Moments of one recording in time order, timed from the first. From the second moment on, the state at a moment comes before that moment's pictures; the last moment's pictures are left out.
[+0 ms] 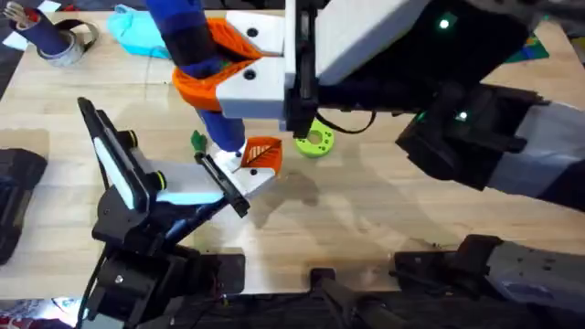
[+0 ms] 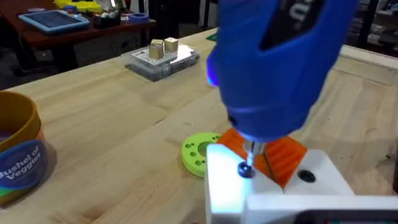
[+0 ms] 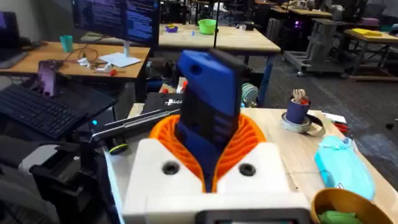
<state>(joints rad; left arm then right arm) -0.26 0.04 0.01 -0.05 0.61 -0.04 0.82 1.30 0.86 0.59 -0.68 0.01</state>
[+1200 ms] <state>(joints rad) -0.26 0.04 0.01 -0.05 0.61 -0.04 0.82 1.33 0.86 0.60 -0.68 0.00</state>
